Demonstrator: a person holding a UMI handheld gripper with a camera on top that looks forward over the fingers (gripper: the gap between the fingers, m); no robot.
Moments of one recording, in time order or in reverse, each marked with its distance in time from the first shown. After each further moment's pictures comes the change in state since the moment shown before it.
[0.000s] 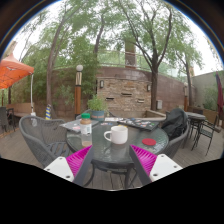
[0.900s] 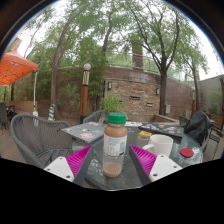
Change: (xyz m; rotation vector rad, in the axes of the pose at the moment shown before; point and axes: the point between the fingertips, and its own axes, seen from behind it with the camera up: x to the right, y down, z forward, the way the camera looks) arm -0.127 -0.002 0.183 0.036 -0.053 -0.039
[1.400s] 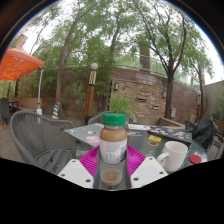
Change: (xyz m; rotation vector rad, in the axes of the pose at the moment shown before) arm -0.031 0.000 0.046 0.016 -0.058 -0.051
